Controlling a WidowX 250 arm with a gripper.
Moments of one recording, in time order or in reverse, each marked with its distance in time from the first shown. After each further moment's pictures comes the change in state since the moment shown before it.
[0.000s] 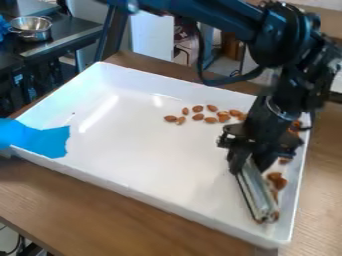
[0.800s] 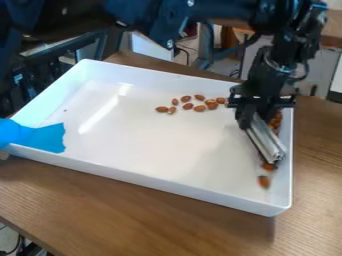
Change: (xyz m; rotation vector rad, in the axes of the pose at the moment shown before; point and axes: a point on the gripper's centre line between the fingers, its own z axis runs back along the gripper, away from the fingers) arm 0.074 -0.016 0.015 -0.077 -0.048 0.151
